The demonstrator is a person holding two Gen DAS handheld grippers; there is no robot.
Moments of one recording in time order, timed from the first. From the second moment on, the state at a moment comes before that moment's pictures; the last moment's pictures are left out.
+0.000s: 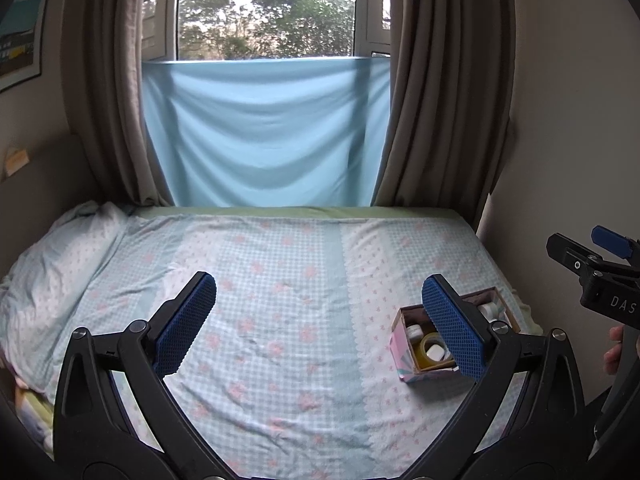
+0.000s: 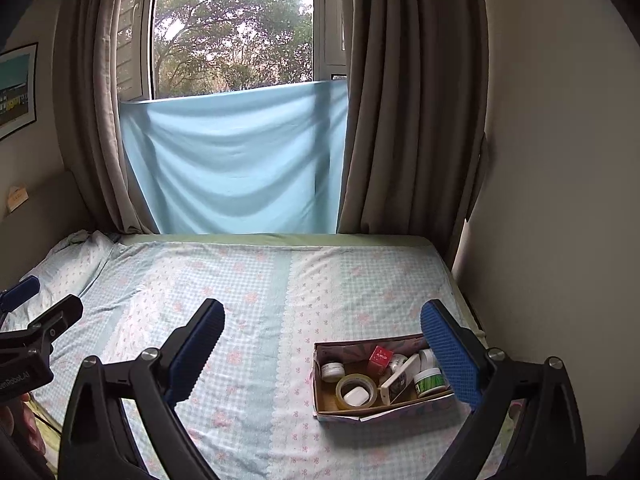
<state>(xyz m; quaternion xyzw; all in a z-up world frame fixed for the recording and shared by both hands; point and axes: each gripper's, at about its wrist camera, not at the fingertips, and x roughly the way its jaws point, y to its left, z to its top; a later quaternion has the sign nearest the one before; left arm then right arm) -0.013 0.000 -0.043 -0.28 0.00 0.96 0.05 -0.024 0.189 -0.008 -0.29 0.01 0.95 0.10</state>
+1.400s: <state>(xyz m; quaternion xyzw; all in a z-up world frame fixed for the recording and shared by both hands) -0.009 0.011 -0.042 -0.27 0.01 0.96 0.05 -0.020 0.190 -0.010 -0.28 0.02 0.95 0.11</state>
